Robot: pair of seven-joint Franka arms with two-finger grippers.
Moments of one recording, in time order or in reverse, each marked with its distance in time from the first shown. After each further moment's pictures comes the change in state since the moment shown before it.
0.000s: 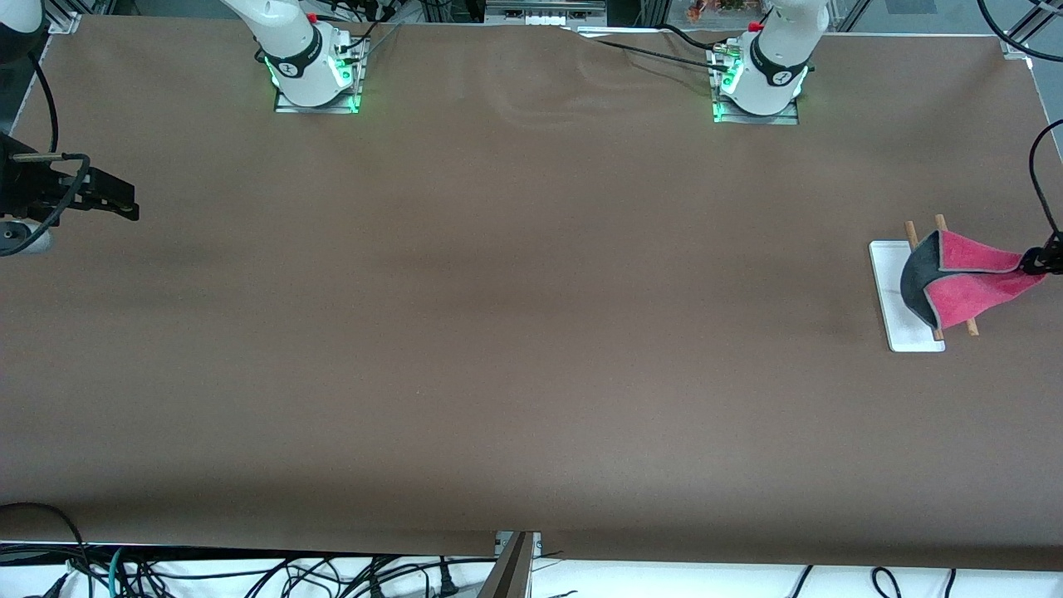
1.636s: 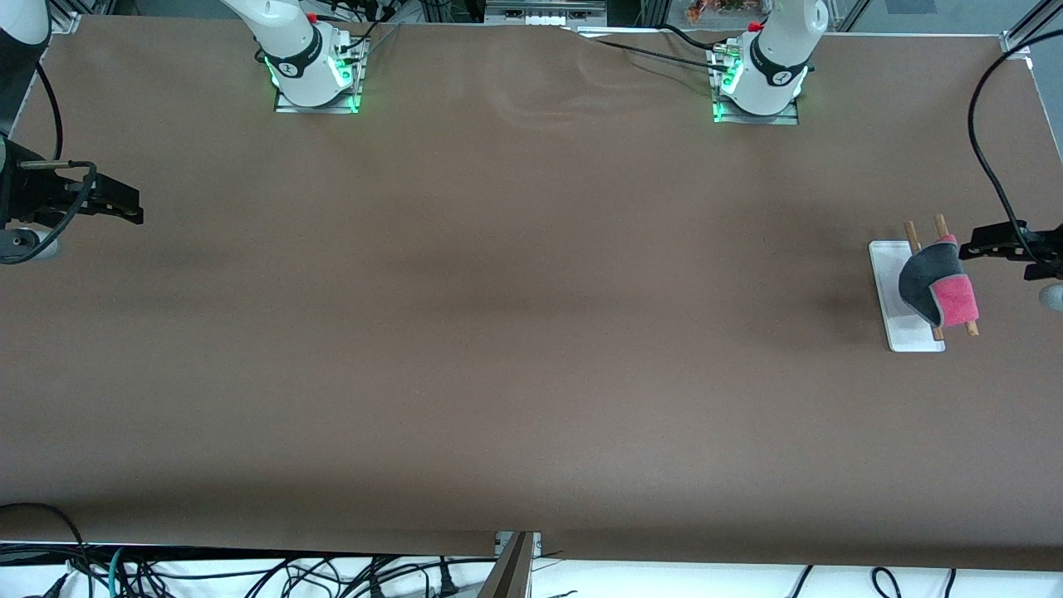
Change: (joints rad) left arm -0.377 -0.196 -0.037 0.227 -0.004 -0.384 -0.701; right arm 0.000 0.009 0.000 -0.005 0.000 0.005 0.000
